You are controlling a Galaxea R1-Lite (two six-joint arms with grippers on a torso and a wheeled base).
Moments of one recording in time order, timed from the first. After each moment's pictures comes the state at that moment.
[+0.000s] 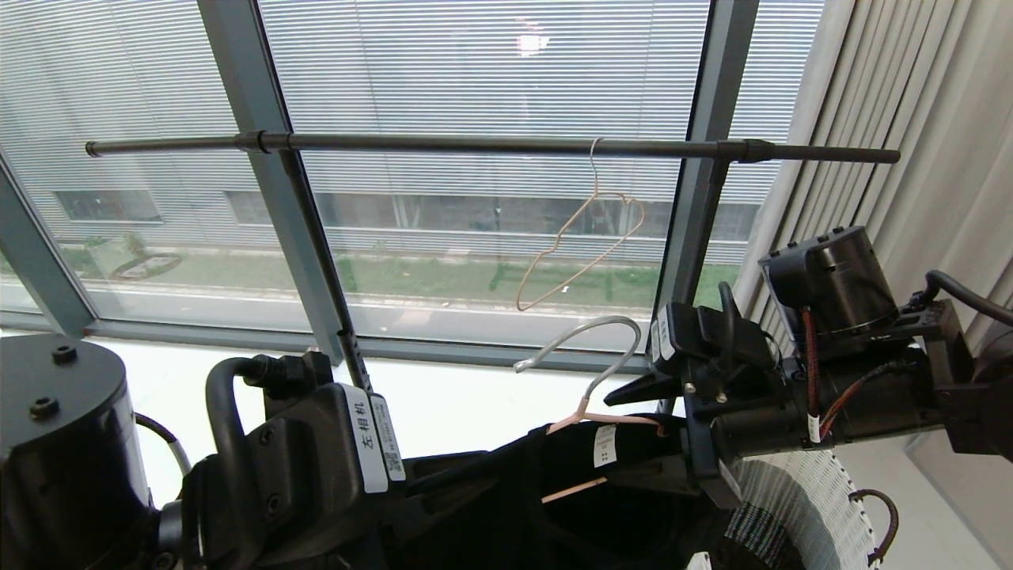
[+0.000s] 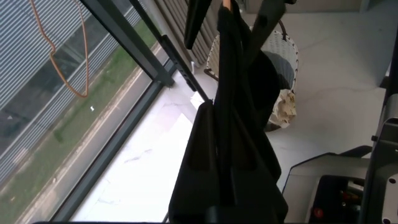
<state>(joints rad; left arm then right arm) -0.88 1.27 -0.57 -0.40 -0.12 0.47 0.75 1.63 -1.01 0.01 0.50 -0.52</state>
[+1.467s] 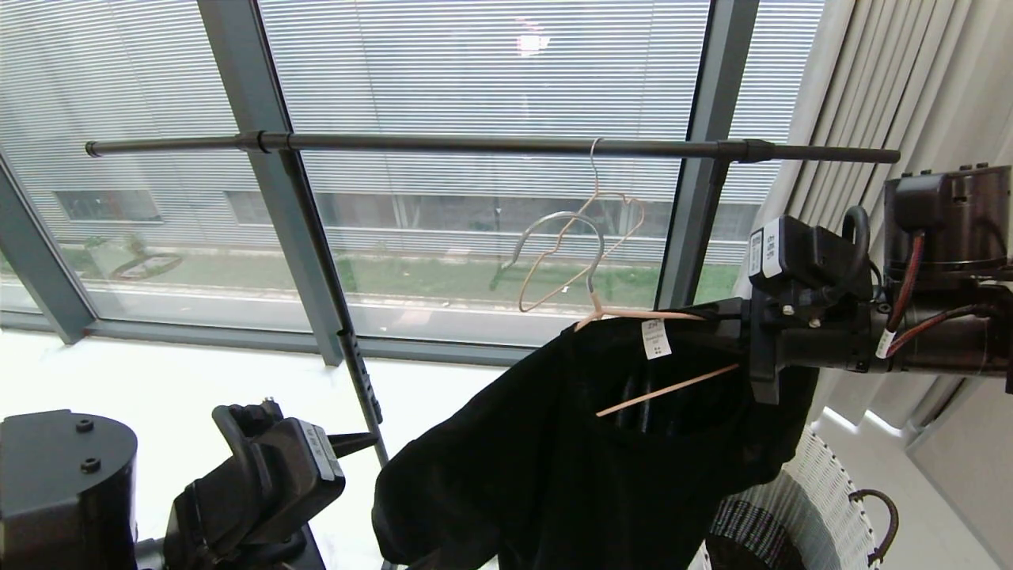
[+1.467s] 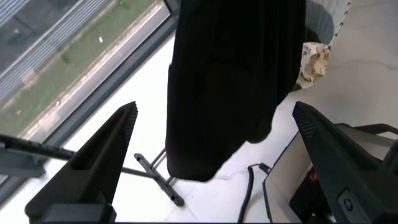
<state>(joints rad) -0.68 1.22 -0.36 -0.40 -0.07 0.38 0.54 1.55 -0.98 -0.23 0.56 -0.69</state>
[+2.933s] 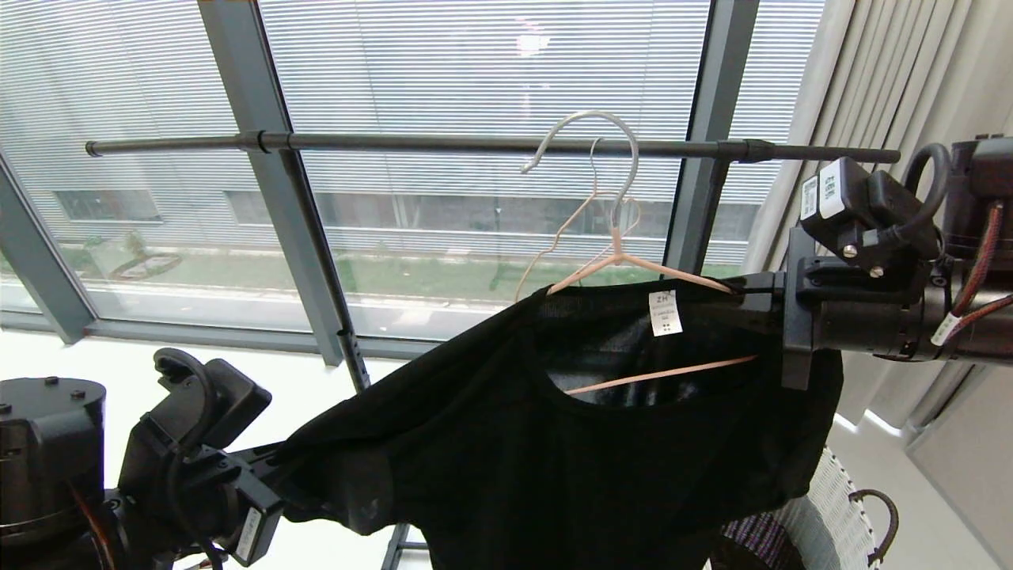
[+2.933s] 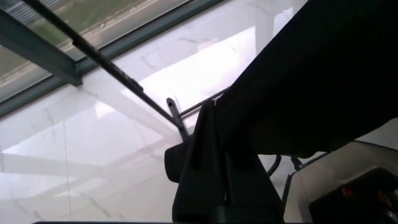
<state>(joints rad) -0.30 1.24 -0.34 -0.41 -0.04 0.34 0.55 1.47 -0.99 -0.23 0.55 -0.52</state>
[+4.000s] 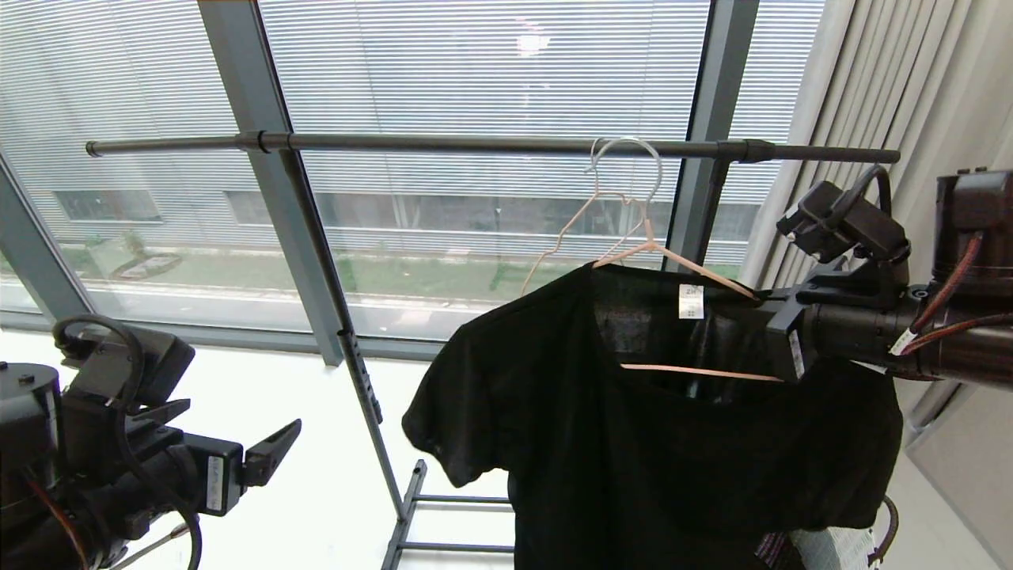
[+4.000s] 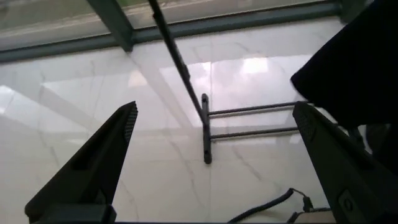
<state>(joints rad) -0.28 1.20 -0.37 -0.40 0.27 0.12 0.52 1.47 -0.93 -0.23 0.13 -0.27</state>
